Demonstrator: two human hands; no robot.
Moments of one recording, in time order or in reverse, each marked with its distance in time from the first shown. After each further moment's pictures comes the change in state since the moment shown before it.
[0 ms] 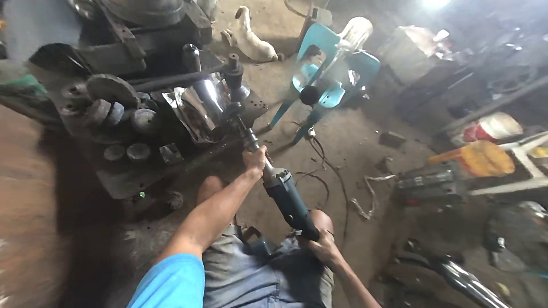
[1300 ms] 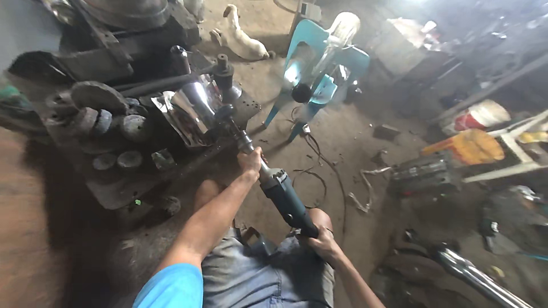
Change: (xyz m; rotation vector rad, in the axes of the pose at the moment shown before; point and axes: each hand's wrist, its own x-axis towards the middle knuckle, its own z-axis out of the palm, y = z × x) left_hand -0.001 -0.013 -0.003 0.062 -0.035 0.002; right_hand 0.005 0.010 -0.005 0.081 -0.057 -0.019
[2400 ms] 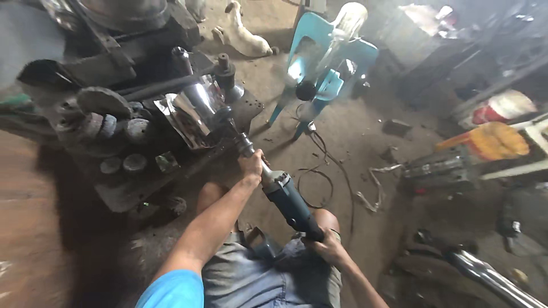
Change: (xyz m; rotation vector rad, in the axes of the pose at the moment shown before) left_hand -0.008 0.005 -0.006 -0.053 0.006 -0.019; right_hand 0.004 0.005 0.000 -0.068 0.014 -0.014
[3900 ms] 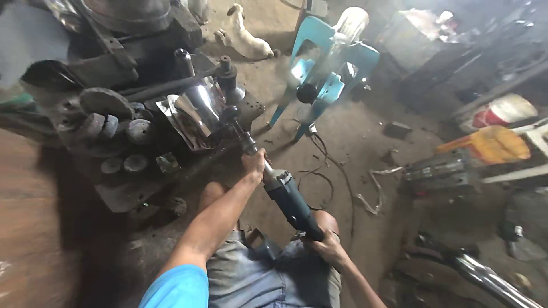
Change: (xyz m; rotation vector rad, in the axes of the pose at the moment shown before) left_hand 0.014 -0.003 0.008 0.063 -0.028 -0.031; right_hand 0.004 -0.007 -0.002 0.018 0.017 0.018
